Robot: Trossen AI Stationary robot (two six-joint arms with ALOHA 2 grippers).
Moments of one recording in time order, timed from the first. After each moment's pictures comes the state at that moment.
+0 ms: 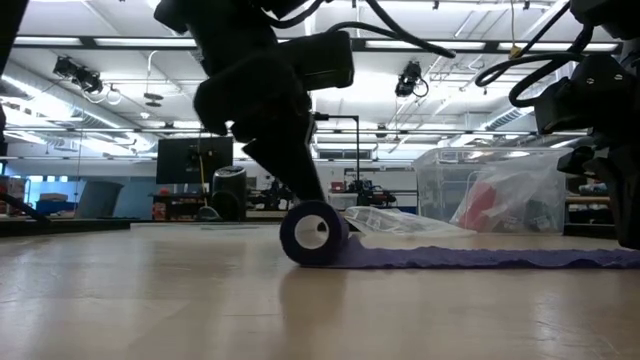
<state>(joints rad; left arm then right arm) -0.27 1.90 1.25 -0.38 -0.21 -0.16 0.53 1.35 0.60 -0.50 0.13 0.71</state>
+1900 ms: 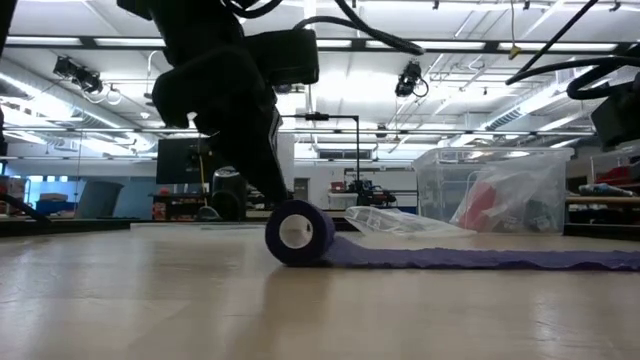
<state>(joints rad) -0.31 1.81 1.17 -0.44 -0.28 -0.27 0.71 1.34 0.57 -0.56 0.05 1.04</state>
